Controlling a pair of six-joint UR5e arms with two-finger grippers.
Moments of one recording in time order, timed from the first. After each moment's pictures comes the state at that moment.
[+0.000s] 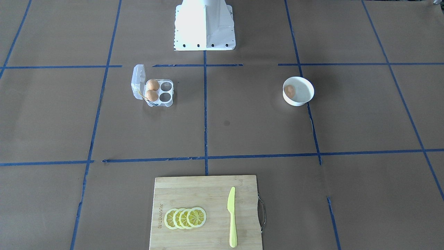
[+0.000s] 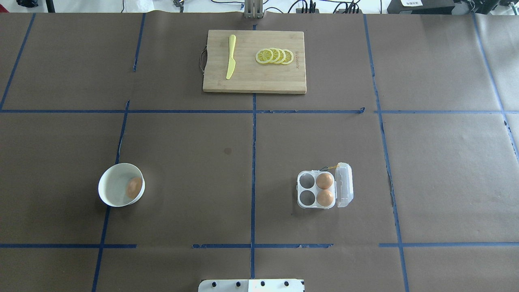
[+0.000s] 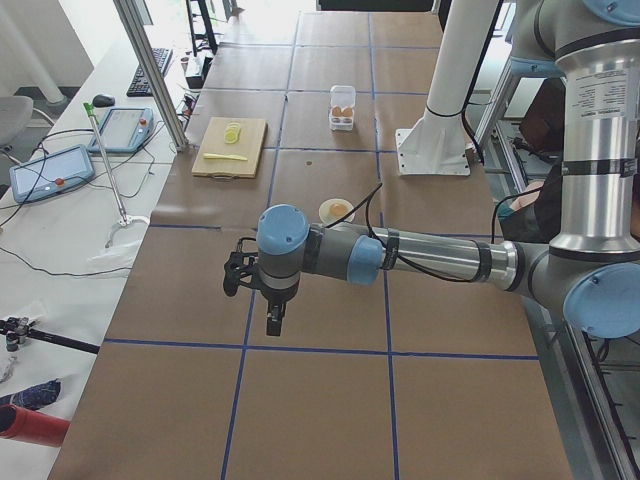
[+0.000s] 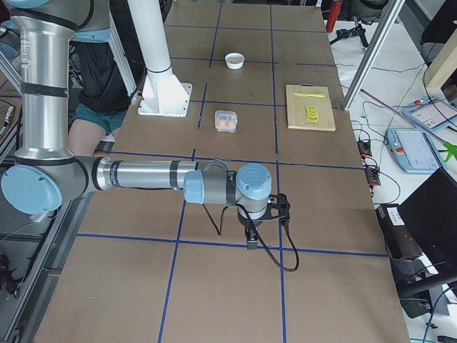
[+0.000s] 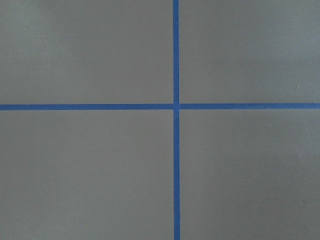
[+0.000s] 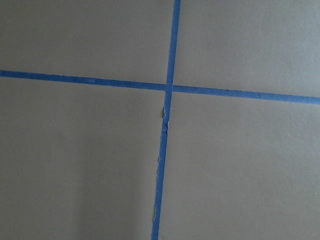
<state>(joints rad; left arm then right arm) -1.57 -1.54 -1.78 -1.67 -2.38 -0.11 1.60 -1.66 1.70 -1.58 2.37 -0.08</state>
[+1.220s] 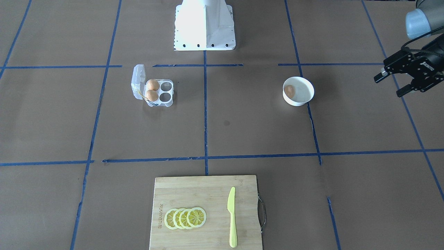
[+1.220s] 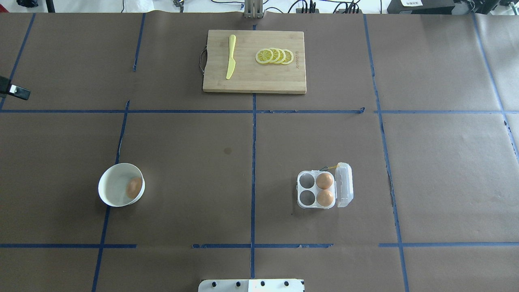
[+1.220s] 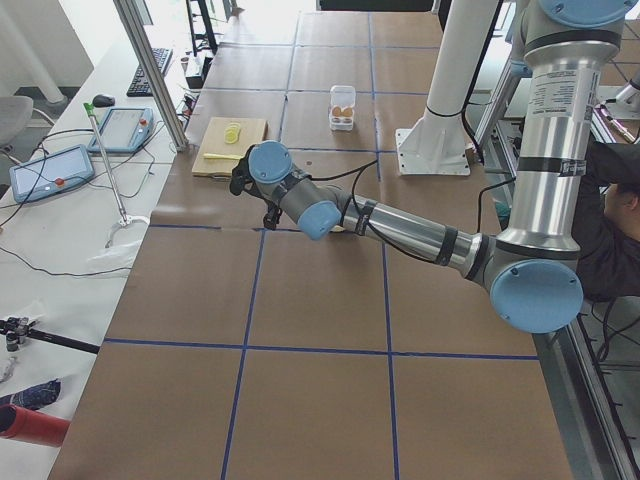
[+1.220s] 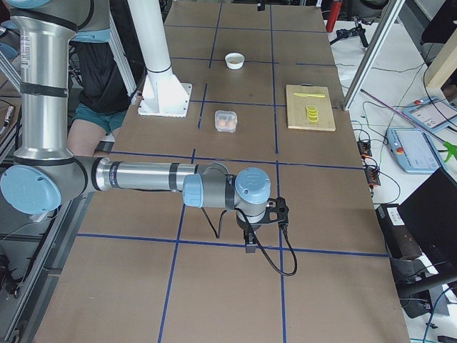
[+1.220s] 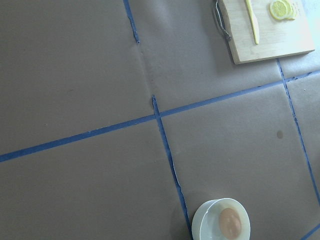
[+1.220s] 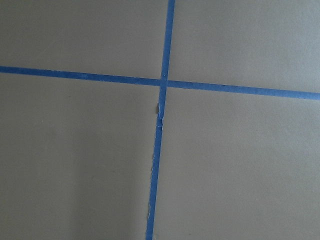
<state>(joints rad) -1.24 -1.62 -1.86 -2.12 -2.57 -0.65 1.60 -1.66 1.68 -1.57 2.36 -0.09</state>
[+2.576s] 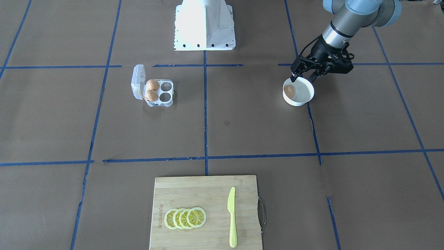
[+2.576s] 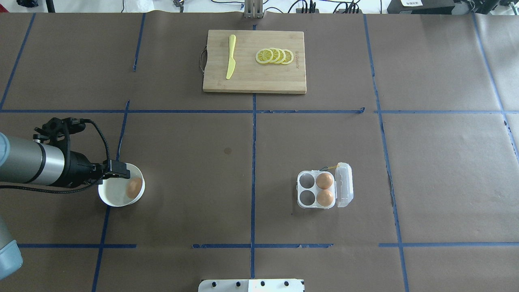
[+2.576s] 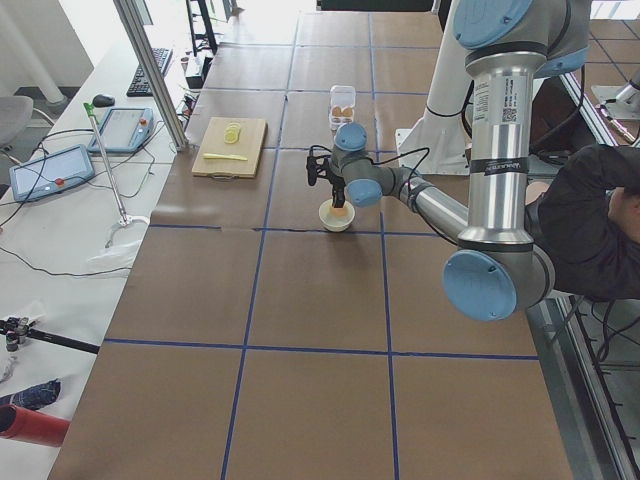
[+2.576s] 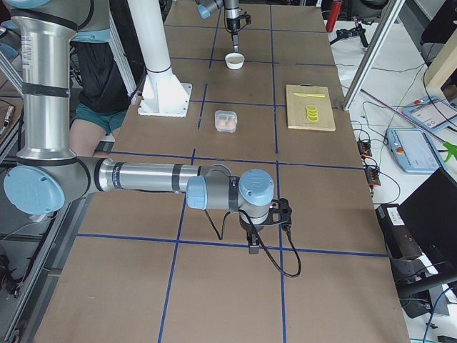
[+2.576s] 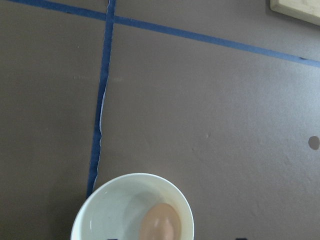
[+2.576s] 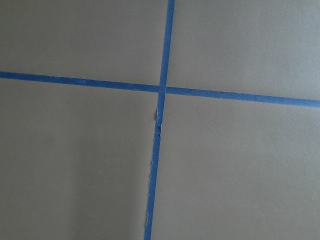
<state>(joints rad) -0.60 -1.55 -2.03 -2.11 -1.93 -1.38 1.60 -1.64 1.65 -1.55 2.36 -0.09</state>
